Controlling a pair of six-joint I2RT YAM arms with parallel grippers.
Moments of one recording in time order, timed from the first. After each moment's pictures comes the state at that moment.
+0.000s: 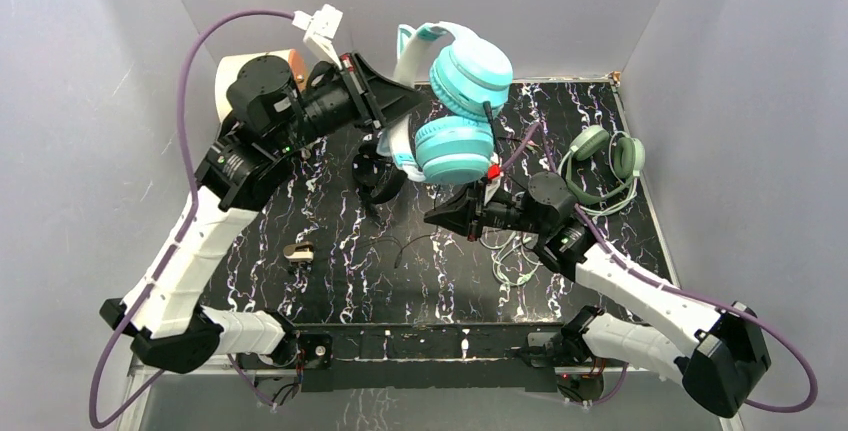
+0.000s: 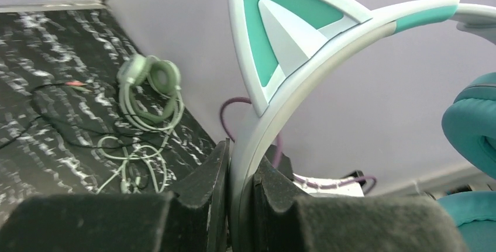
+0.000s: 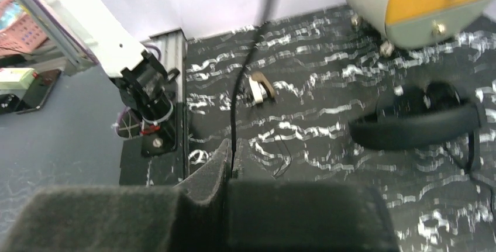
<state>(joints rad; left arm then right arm) -0.68 1.26 1.77 -0.48 0.27 -0.77 0.76 1.00 0.66 0.41 -0.70 0.21</state>
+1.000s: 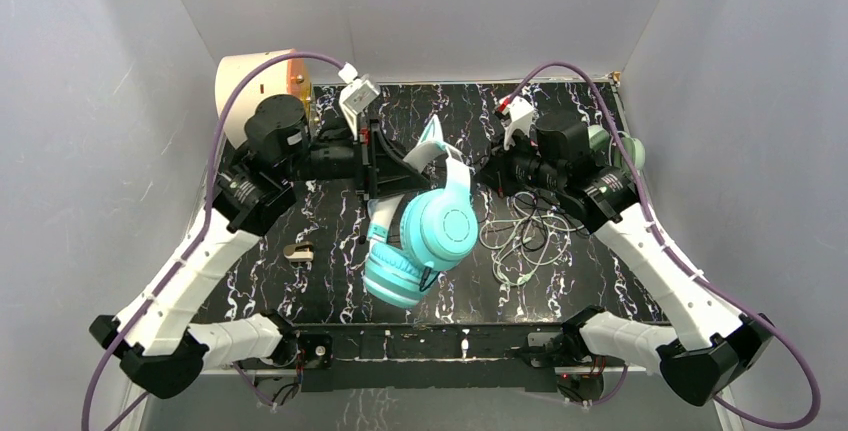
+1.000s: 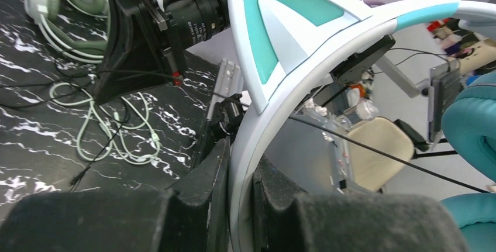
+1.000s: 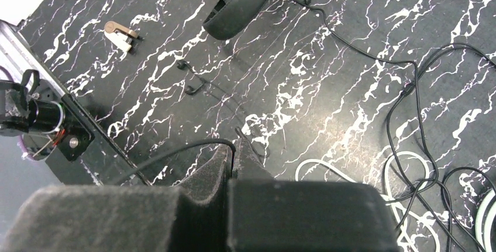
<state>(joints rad) -0.68 1.15 1.45 -0.39 0.82 -0.52 0.59 1.09 1.21 -0.62 -0.28 0.12</state>
